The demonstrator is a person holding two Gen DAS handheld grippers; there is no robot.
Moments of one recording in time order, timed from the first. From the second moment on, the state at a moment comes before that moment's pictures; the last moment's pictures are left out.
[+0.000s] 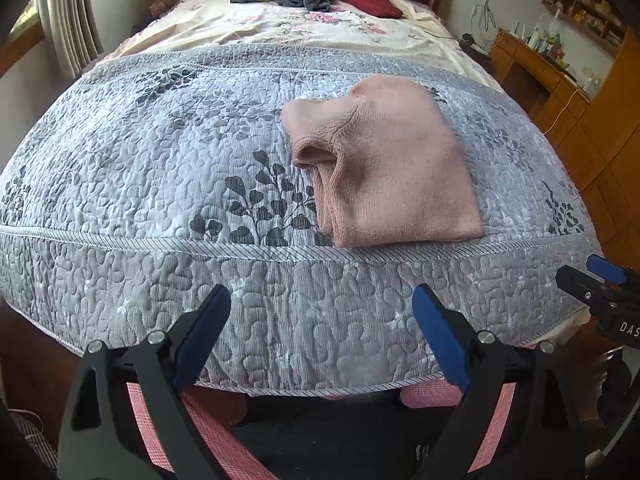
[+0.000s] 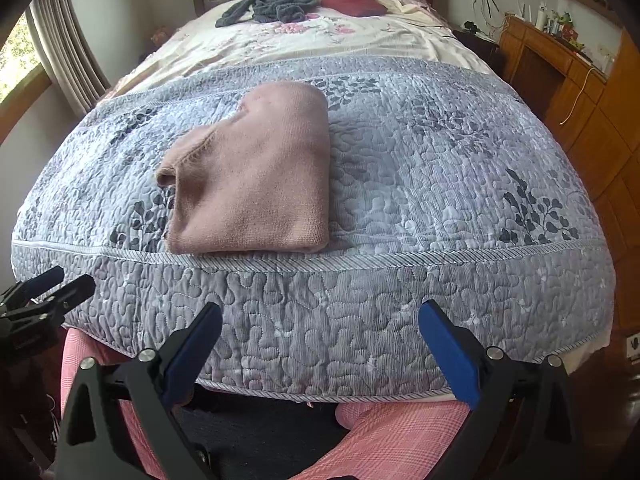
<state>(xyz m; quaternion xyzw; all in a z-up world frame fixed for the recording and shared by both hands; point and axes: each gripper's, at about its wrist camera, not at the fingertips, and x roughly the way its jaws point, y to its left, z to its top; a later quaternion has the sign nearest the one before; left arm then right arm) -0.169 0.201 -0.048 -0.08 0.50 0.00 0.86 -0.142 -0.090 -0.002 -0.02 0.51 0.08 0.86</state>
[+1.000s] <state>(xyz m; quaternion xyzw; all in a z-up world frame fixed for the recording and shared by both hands) -0.194 0.184 -0.007 -0.03 0.47 0.01 0.88 -0.154 -0.082 0.031 -0.04 0.49 0.06 0.87</state>
